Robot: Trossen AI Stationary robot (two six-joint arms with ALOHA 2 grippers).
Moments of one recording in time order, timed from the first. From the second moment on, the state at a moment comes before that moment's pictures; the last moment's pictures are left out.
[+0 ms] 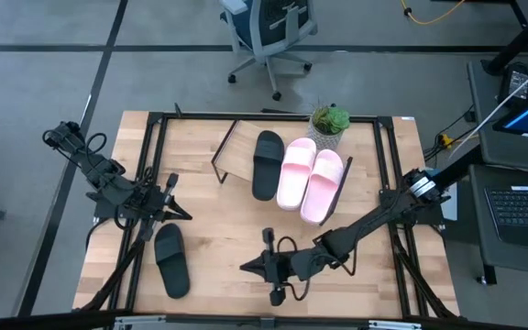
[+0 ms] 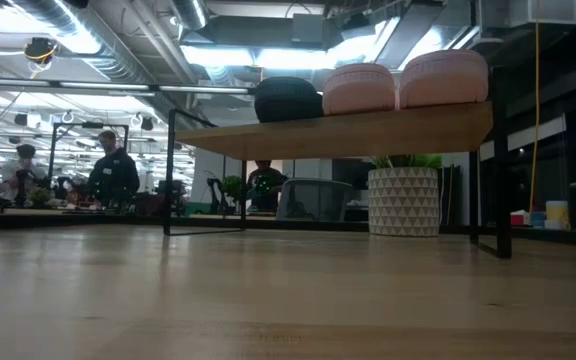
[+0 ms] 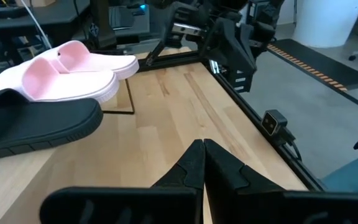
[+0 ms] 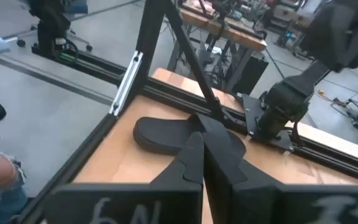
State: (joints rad) left arm -0.65 0.56 0.64 -0.39 -0.37 -0.10; right arm 0.55 1.92 1.36 0.33 0.44 -0.21
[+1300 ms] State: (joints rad) left arm -0.76 0.68 0.82 -0.73 -0.42 -0.33; right arm 0.44 2.31 2.02 -0.29 0.47 -0.07
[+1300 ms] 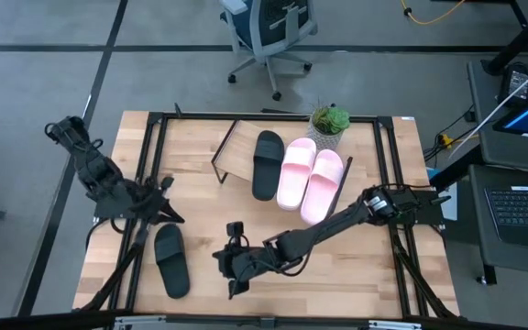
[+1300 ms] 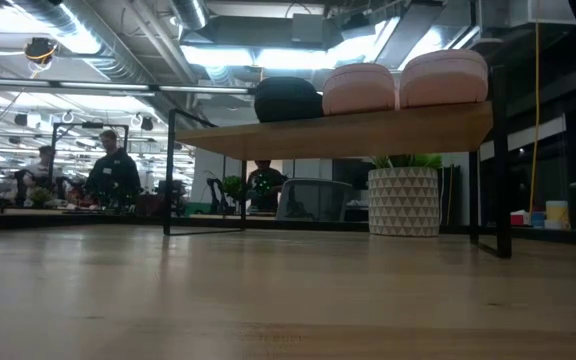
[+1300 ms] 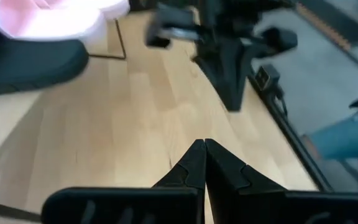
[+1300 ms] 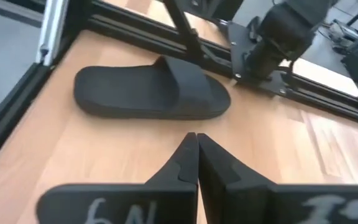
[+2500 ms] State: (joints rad) left arm -1.12 1.07 0.98 -1.14 -0.55 -0.98; right arm 0.49 2.03 1.35 0.47 0.50 -0.03
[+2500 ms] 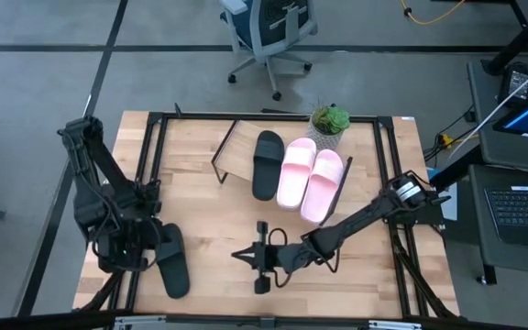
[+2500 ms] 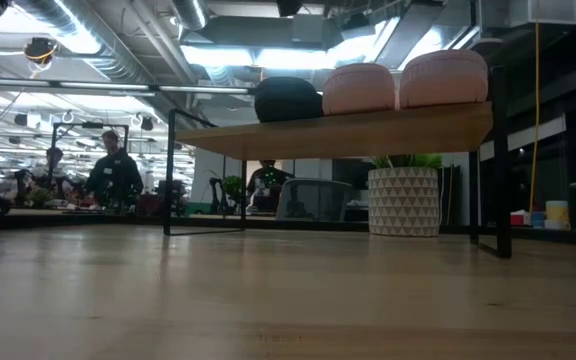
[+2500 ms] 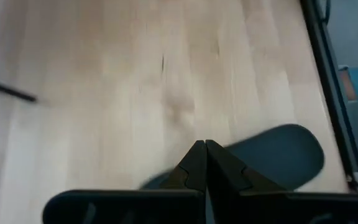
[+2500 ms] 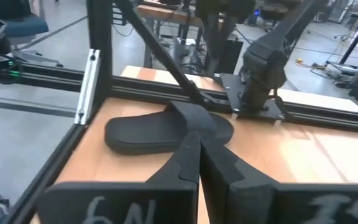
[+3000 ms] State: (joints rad) left arm -1.14 1.30 0.98 -1.14 -0.33 -1.27; right arm 0.50 2.03 1.35 0.46 0.50 -0.05
